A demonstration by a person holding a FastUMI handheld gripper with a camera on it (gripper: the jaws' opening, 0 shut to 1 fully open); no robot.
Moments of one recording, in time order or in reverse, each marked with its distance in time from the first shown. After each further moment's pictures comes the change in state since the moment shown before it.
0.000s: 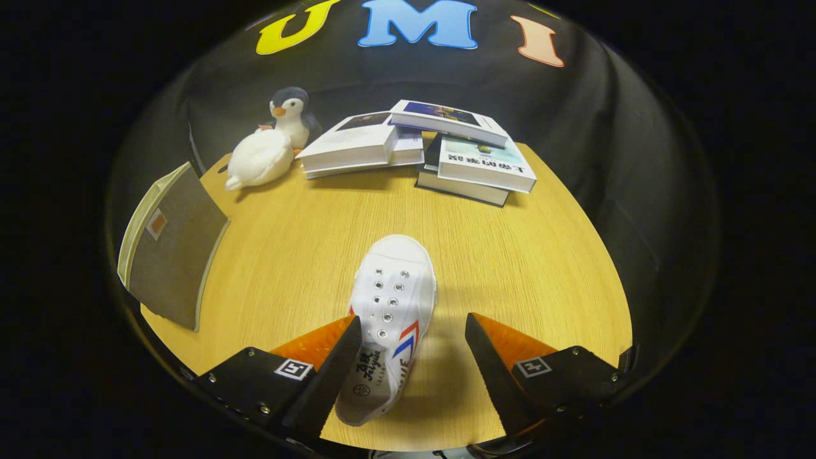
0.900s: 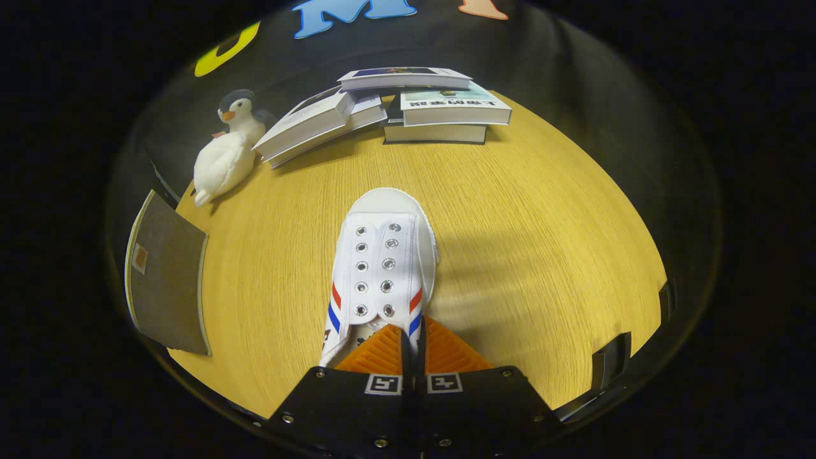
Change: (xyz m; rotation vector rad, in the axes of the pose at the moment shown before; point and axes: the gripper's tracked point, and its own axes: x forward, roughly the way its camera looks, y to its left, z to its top) arm 0.017 0.017 -0.035 0.285 0.122 0.000
